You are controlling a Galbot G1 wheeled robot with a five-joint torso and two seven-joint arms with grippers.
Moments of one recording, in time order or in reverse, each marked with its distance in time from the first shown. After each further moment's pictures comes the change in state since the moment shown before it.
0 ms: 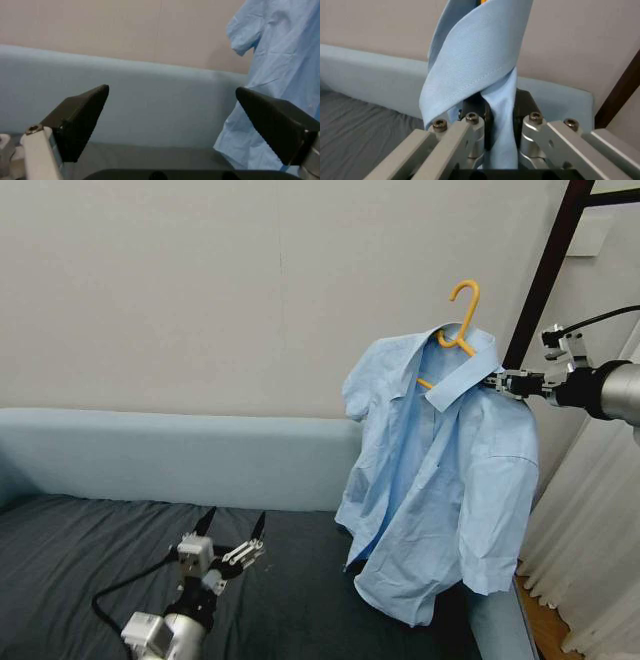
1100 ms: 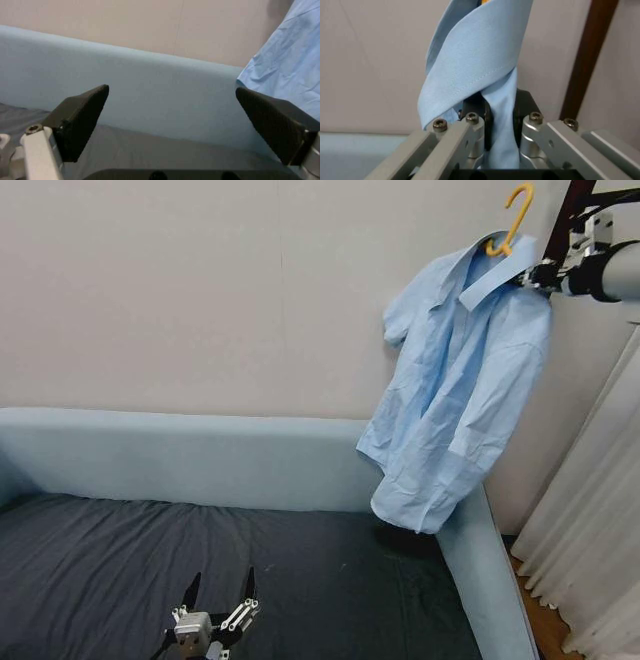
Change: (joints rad) left arm 0.080 -0.243 0.032 0.034 0.211 -0.043 -0.013; right arm 0.736 0.201 -0.513 -0.426 -0.048 -0.001 0.158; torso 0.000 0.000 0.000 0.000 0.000
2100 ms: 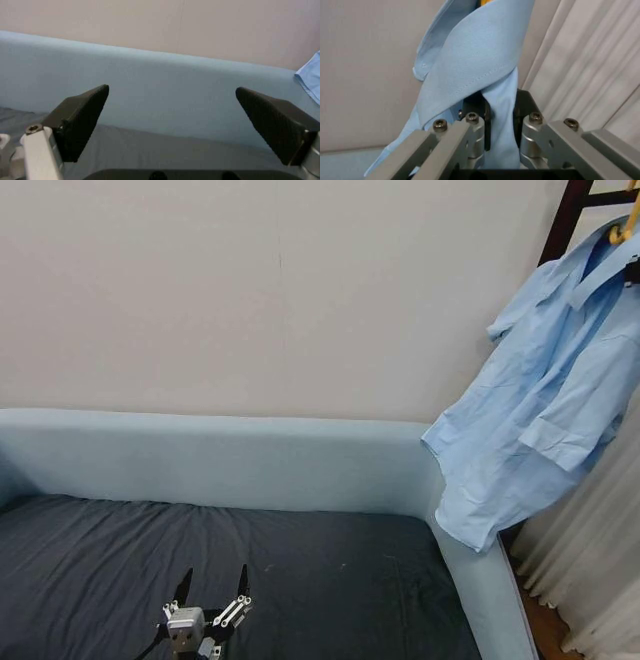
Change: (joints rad) left arm -0.006 0.044 -0.017 -0.018 -0.009 0.037 -0.022; right arm 0.421 -0.060 -0.570 -0.071 -0.124 -0.001 0.222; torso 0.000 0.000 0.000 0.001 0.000
